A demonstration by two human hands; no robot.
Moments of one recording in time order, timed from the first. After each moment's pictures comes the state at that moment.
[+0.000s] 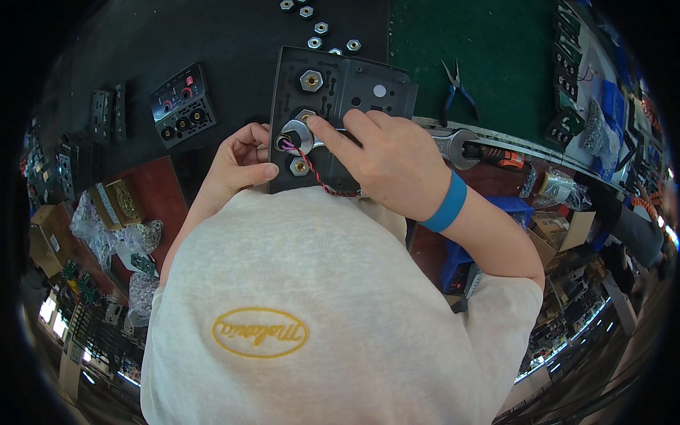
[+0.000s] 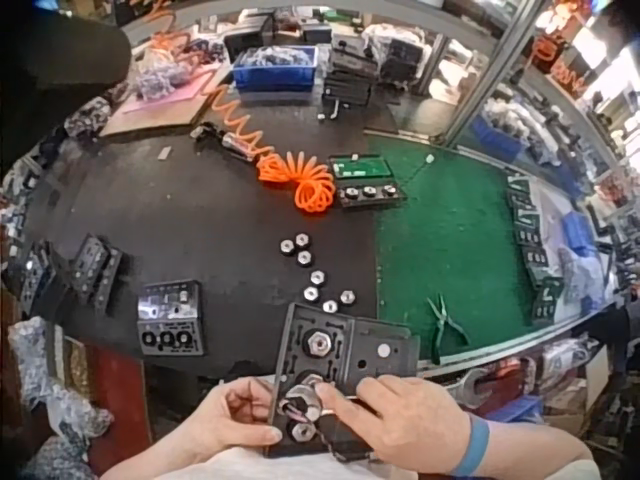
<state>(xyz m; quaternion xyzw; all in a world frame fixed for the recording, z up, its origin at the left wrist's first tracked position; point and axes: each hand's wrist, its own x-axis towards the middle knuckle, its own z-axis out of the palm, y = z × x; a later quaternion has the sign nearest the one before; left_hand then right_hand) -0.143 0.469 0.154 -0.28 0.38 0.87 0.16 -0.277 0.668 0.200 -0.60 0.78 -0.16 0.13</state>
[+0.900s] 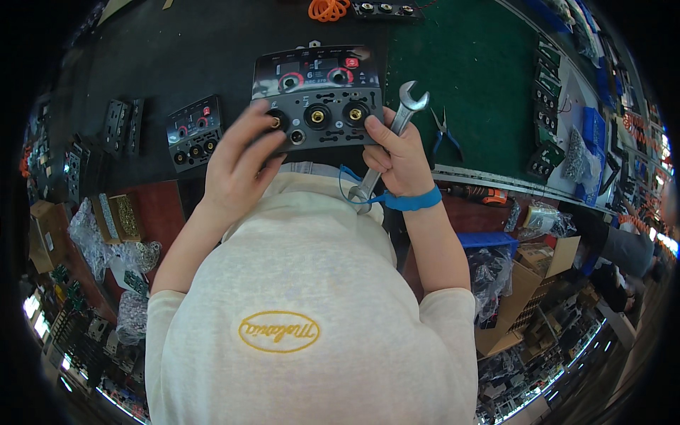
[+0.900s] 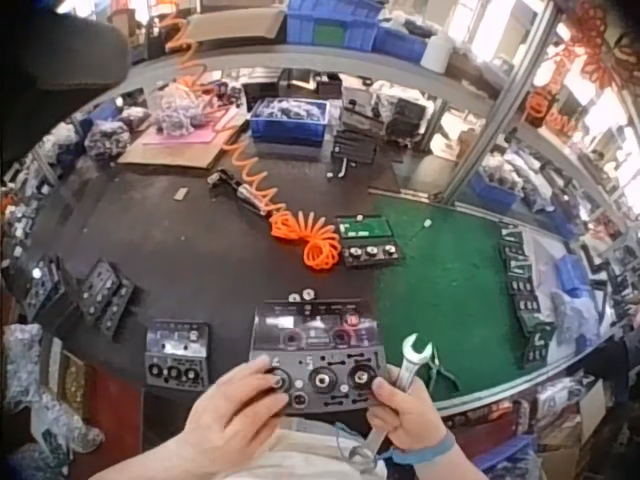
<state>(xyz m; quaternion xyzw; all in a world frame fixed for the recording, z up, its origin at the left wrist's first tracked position) -0.174 0.444 0.164 0.09 0.92 0.30 -0.22 -0.301 0.663 0.154 0.07 0.45 -0.78 0.44</state>
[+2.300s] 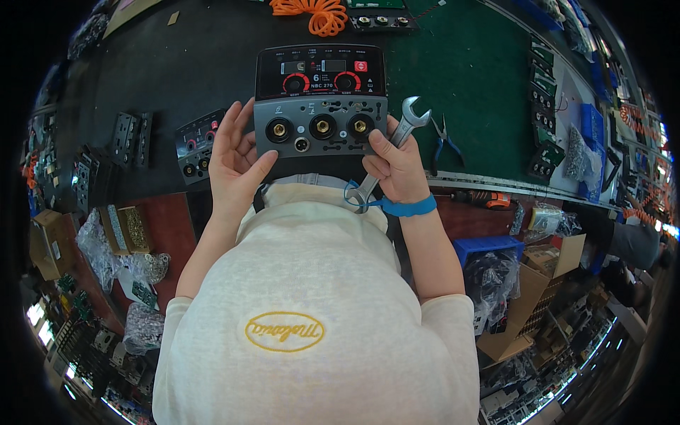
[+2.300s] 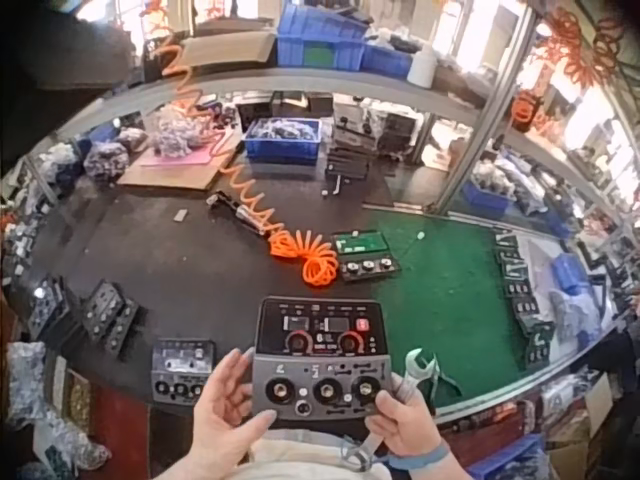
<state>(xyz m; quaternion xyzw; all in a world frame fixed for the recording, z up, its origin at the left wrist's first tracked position) -0.170 0.454 0.167 -0.16 0.61 0.76 -0.15 -0.289 0.664 0.142 0.01 0.41 -0.82 0.40</state>
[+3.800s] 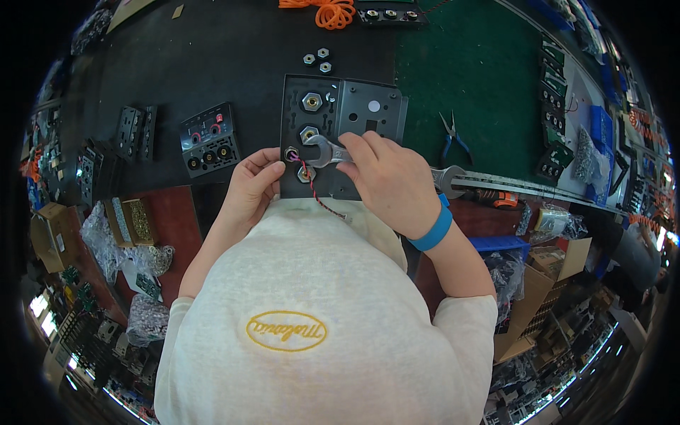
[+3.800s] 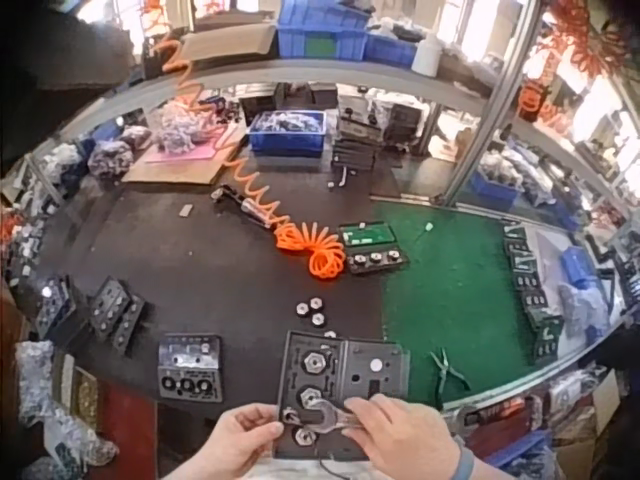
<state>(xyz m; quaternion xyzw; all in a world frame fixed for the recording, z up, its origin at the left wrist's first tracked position) -0.150 0.459 0.148 -0.34 0.38 0.86 0.06 -0.278 0.646 0.209 -0.48 0.84 -0.24 0.08</state>
